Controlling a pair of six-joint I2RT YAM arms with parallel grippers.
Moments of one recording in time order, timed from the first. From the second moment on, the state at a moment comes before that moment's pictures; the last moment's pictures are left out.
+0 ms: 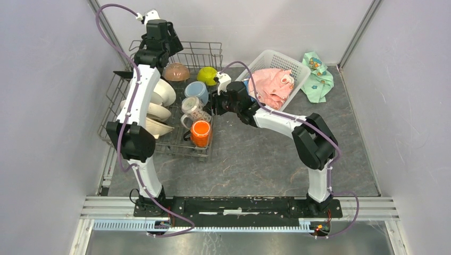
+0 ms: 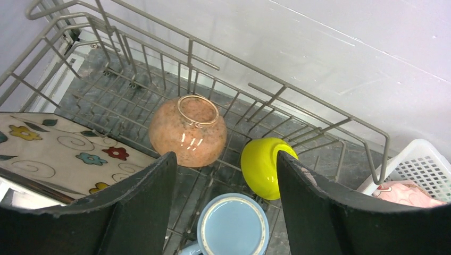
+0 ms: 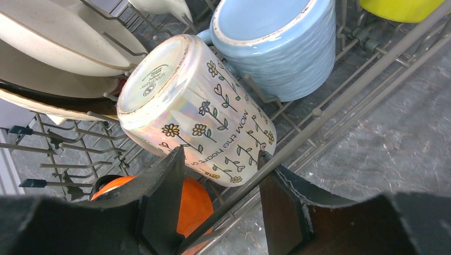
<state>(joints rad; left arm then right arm) -0.16 1.91 2.12 -0.60 -0.33 -0.41 0.75 1.95 1.40 0.17 -0.18 0.30</state>
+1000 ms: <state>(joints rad) -0.16 1.90 2.11 -0.65 -0.23 -0.42 0.70 2.14 1.60 0.28 -0.29 0.31</state>
